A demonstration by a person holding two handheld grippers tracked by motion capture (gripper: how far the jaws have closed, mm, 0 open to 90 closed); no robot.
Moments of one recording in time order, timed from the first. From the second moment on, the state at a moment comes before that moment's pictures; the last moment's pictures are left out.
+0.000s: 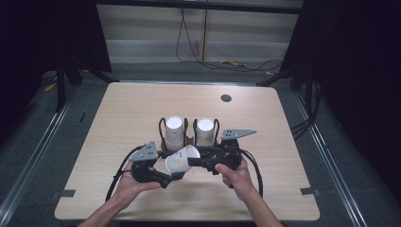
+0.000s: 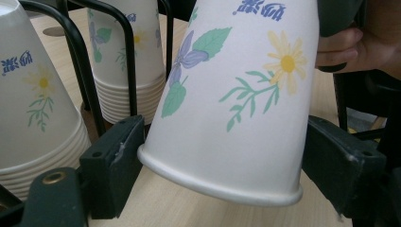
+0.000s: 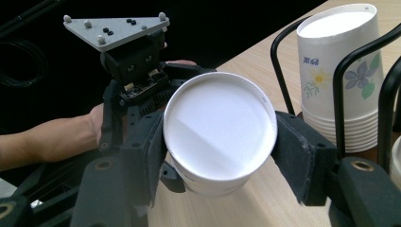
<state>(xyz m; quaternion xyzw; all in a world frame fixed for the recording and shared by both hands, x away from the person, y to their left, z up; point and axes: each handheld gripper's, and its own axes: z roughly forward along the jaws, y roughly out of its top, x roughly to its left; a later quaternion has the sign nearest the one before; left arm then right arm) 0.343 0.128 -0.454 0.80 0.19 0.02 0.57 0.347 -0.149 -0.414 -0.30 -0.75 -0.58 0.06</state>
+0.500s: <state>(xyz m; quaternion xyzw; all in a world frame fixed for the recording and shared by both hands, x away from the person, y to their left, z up) 0.344 0.128 -0.455 0.81 0.17 0.03 0.56 0.349 -0.148 -0.417 -0.30 -0.76 -0.58 0.08</state>
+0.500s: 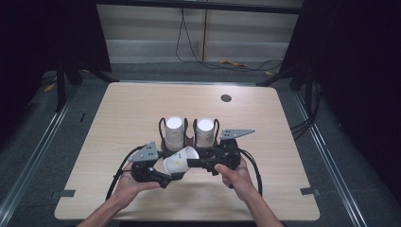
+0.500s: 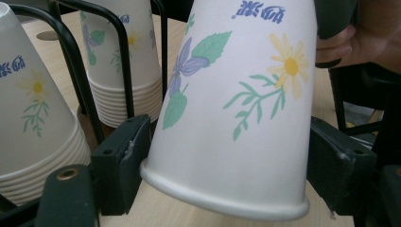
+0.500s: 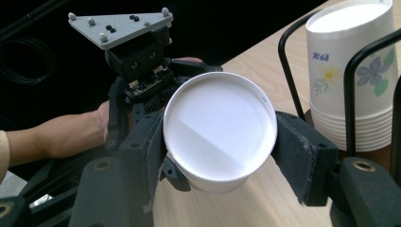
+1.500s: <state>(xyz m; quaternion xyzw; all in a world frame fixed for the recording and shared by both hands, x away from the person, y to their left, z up) 0.343 0.134 -0.452 0.82 0.19 0.01 0.55 0.347 -0.150 -0.414 -0.31 -0.78 -0.54 0.03</state>
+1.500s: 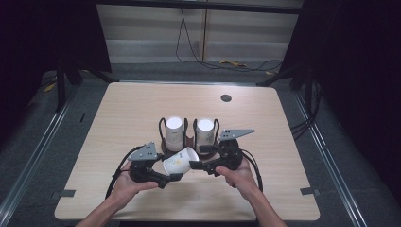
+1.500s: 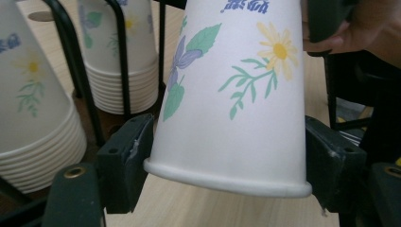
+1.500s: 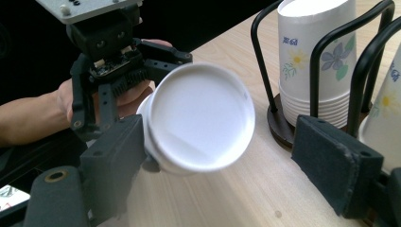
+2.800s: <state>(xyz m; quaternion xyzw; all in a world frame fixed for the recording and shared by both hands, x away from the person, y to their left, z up) 0.346 0.125 -0.455 0.90 0.15 0.01 0.40 0.345 -0.131 -0.428 -0.23 -0.89 -0.39 0.00</state>
